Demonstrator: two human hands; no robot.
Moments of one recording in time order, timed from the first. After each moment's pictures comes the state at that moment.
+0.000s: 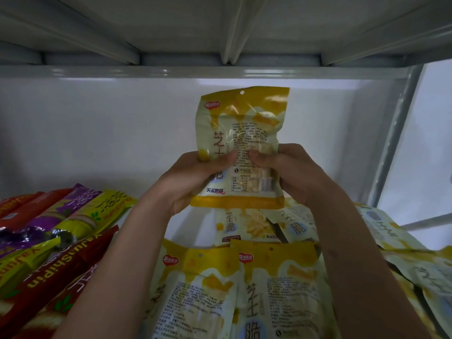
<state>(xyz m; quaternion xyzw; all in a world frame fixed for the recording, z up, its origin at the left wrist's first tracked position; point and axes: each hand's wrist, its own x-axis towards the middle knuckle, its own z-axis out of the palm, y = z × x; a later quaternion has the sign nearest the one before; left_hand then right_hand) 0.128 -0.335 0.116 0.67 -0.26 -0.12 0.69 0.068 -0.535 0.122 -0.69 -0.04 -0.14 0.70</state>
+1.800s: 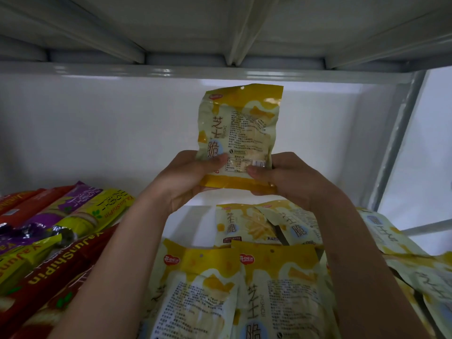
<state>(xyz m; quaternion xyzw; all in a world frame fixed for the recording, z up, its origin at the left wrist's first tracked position) 0.138 -0.327 0.116 0.64 -0.24 -0.12 0.72 0.075 -0.540 0.114 -0.77 -0.06 -0.10 0.63</state>
